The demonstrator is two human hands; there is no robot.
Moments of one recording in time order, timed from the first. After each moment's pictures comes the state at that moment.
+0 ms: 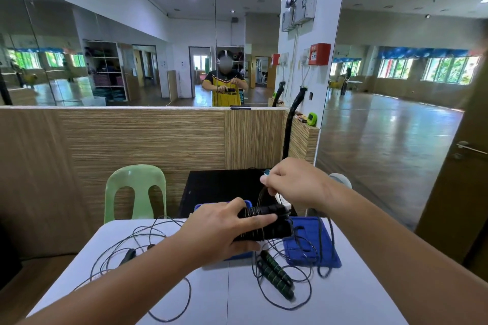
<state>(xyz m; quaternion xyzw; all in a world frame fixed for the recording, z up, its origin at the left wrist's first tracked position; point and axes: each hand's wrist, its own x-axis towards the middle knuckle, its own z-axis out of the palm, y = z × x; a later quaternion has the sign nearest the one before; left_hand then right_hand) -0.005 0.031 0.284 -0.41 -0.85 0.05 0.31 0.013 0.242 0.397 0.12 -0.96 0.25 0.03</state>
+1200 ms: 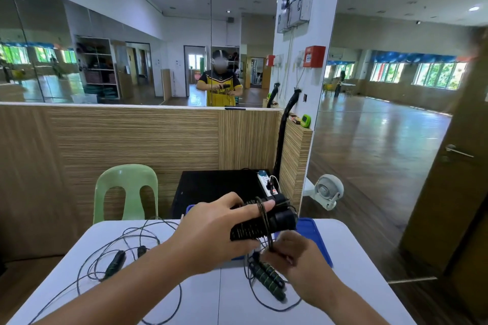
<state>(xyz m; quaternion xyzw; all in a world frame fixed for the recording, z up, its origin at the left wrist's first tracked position) 0.023 0.043 0.308 -0.34 -0.91 -0.14 0.18 0.060 0.270 0.257 0.18 -0.88 0.43 0.07</state>
